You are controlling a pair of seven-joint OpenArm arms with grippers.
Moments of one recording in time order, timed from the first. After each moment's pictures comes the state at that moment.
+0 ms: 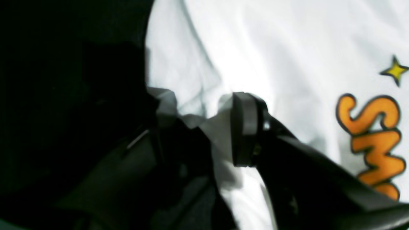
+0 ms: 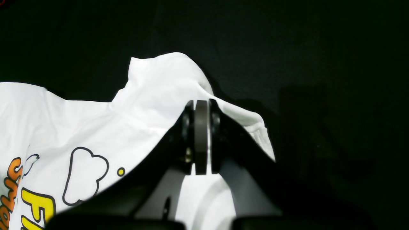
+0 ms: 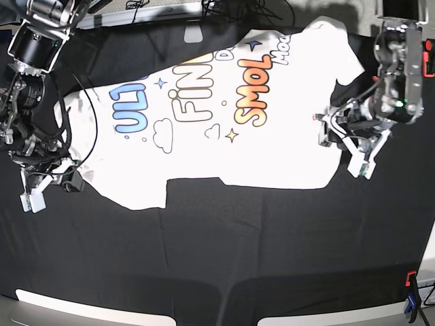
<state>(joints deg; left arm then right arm) 6.0 -17.0 -1.7 95.5 -28.6 -14.6 49.9 8.7 21.4 29.0 79.4 35.3 39.5 -56.2</state>
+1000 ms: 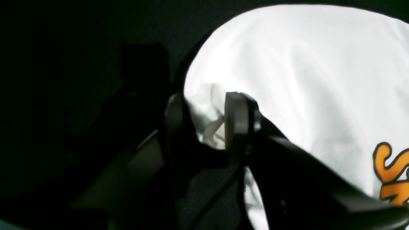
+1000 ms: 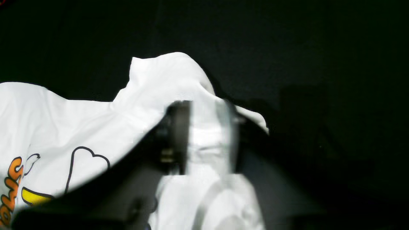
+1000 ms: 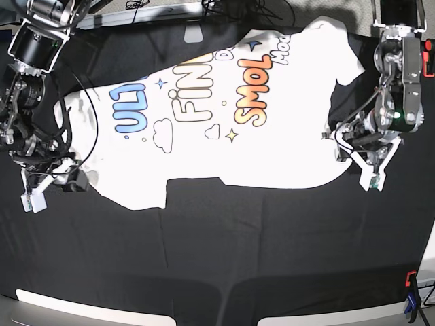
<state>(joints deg) 3.3 -16.8 -1.7 95.6 -22.7 -6.9 49.6 8.7 21.3 28.6 79.4 35.3 39.5 -56.4</state>
